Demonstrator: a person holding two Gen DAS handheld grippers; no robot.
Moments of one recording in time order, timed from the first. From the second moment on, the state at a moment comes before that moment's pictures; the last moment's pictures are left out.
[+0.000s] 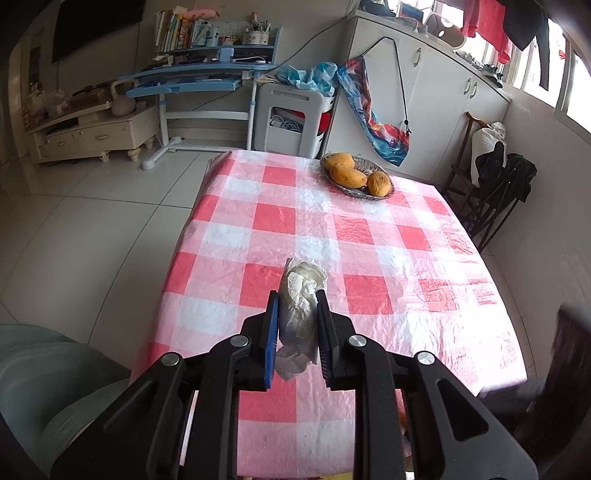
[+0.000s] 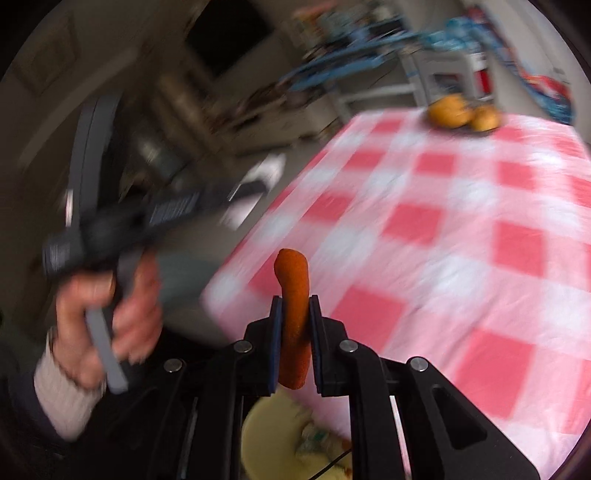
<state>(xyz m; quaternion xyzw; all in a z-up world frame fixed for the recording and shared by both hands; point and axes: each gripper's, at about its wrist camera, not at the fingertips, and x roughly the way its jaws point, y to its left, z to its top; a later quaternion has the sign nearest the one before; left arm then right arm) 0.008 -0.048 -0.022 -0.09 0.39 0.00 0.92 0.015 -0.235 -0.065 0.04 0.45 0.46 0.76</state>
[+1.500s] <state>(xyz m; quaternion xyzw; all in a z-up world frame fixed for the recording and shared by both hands) -0.085 -0.048 0.030 -0.10 0.32 0.06 0.94 0.089 -0.190 -0.099 -0.28 0.41 0.50 0.71</state>
